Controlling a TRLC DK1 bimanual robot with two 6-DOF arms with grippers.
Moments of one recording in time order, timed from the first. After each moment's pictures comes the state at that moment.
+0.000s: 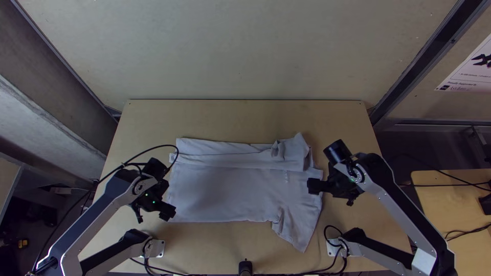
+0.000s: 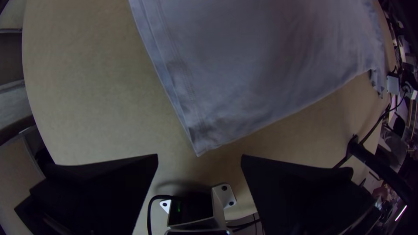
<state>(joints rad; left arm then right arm) -0.33 1.02 0.82 -1.34 -0.02 0.04 0.48 1.15 1.08 -1.39 -0.08 0.56</state>
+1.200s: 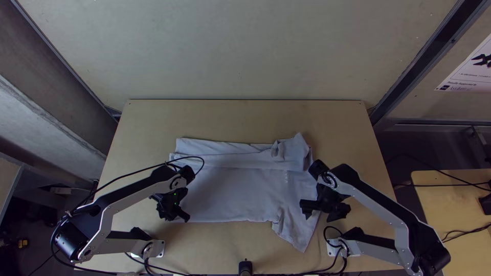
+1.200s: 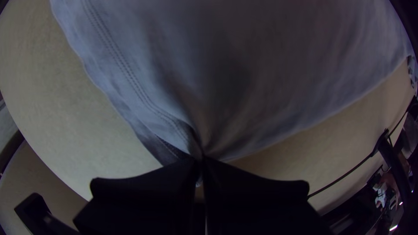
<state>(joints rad) -0.52 1.41 0.77 -1.19 -0.05 -0.05 0.50 1.31 0.75 -1.26 -0.23 0.53</state>
